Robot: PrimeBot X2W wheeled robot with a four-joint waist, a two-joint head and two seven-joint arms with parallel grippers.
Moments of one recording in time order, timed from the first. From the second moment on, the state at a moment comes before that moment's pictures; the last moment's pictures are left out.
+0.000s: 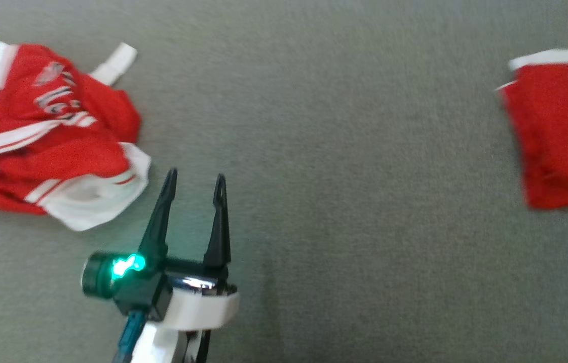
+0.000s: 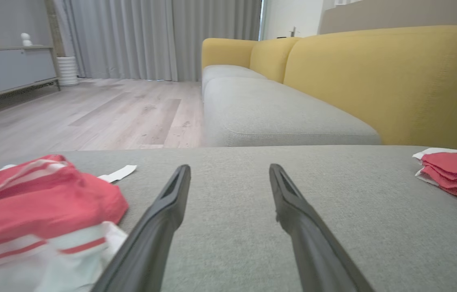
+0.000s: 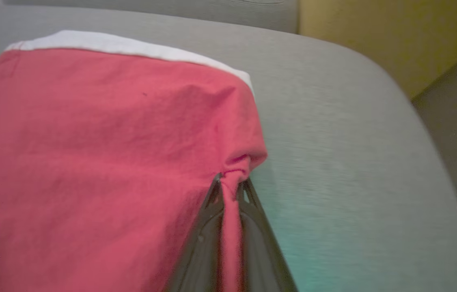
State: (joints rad) left arm -0.09 0.05 -0.35 0.00 -0.14 0.13 -0.26; right arm -0.47 -0.71 0.26 0.67 0.59 0.13 0.07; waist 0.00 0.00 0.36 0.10
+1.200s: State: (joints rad) left arm 0.06 0.05 -0.28 0.13 -0.16 0.12 -0.26; right arm -0.12 -0.22 0.18 0.56 0.29 0.13 -0.24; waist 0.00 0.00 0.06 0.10
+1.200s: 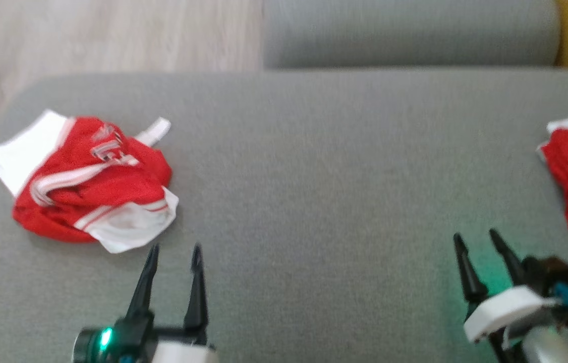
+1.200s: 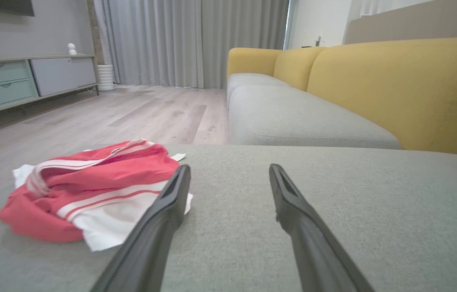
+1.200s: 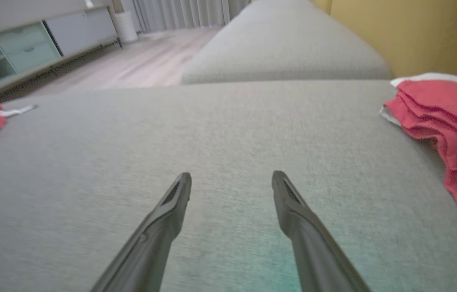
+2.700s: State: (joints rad) left arm 0.19 0.06 -0.14 0.09 -0.10 0.05 -0.26; right arm 0.24 -0.05 0.02 0.12 0.11 0.13 -0.25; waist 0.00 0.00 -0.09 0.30
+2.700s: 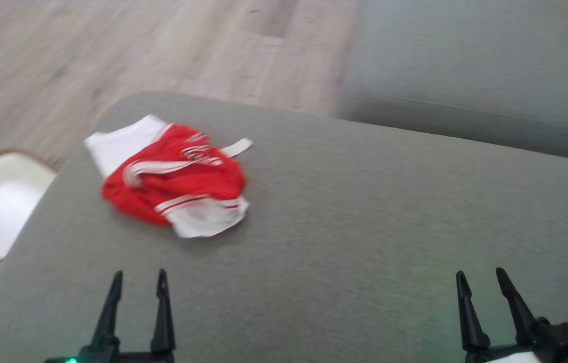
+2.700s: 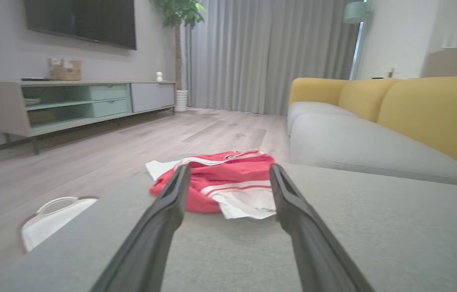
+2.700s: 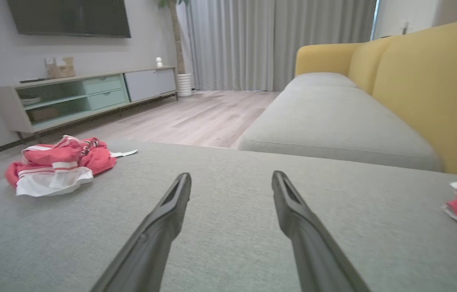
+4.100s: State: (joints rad) left arm -0.93 0.06 0.01 0.98 -0.17 -0.03 0.15; right arm -0.05 -0.42 0.07 0.02 0.10 0.13 -0.25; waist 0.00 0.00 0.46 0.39
